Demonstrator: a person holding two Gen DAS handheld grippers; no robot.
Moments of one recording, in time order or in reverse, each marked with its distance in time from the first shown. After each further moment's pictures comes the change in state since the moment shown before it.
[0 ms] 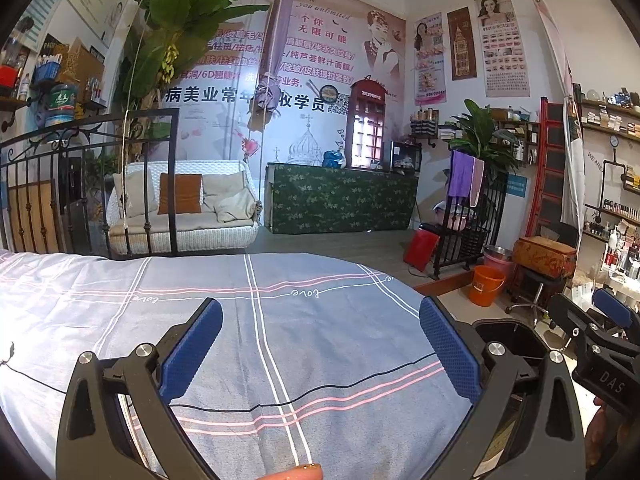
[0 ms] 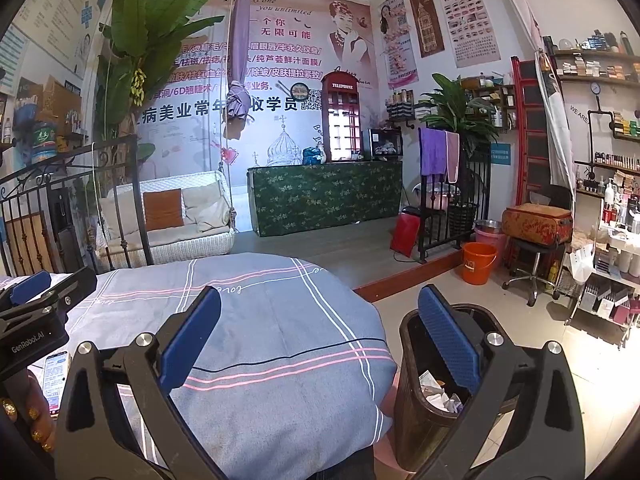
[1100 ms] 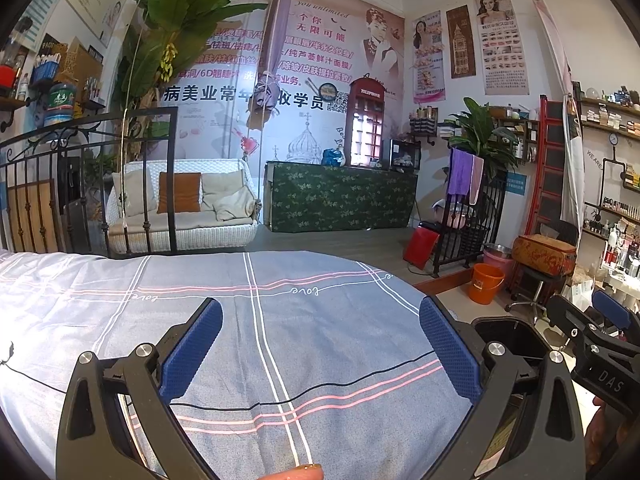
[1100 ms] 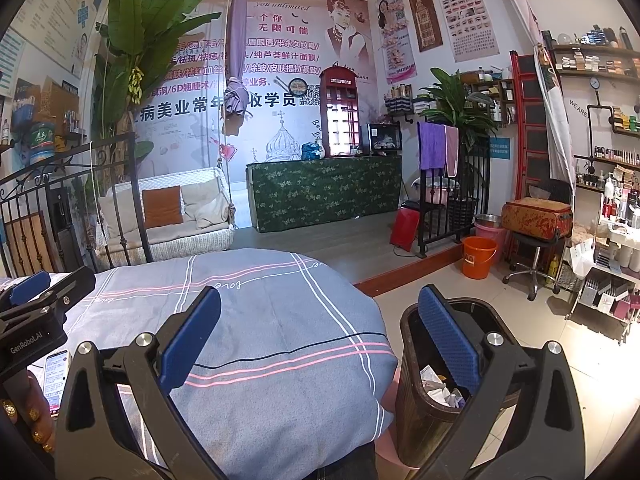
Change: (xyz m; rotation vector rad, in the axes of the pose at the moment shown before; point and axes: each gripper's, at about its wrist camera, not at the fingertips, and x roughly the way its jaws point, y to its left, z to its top) left arm 0.001 -0.001 0.000 0.003 0.005 -0.001; right arm 0.004 0.000 -0.004 0.008 0.015 -0.003
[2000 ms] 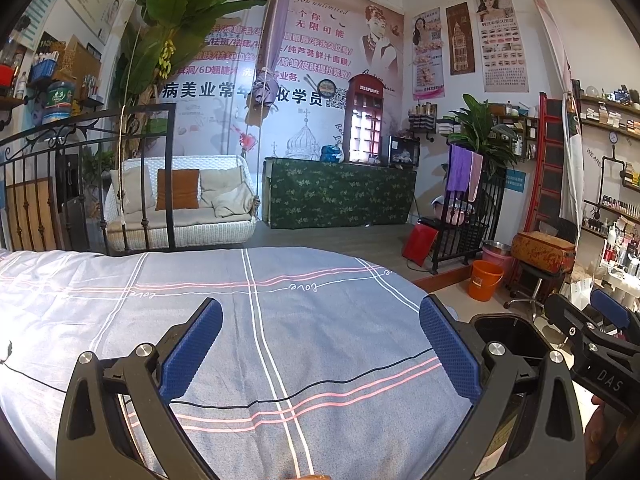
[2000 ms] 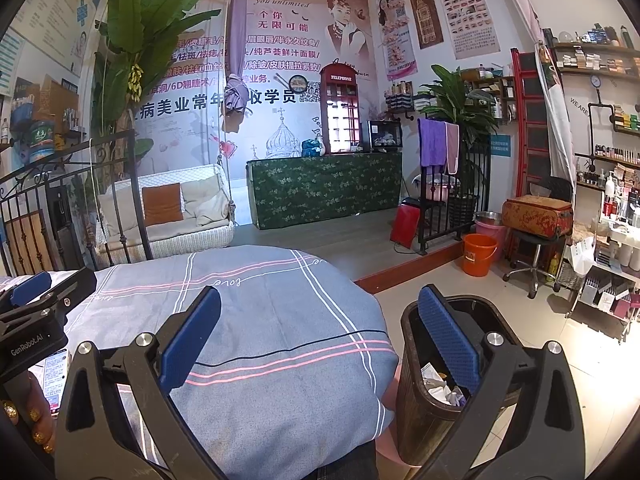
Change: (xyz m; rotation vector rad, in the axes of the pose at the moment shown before) left arm 0.001 -0.005 -0.005 0.001 0.009 0.000; right arm 0.004 0.003 -0.006 0.003 0.009 0.000
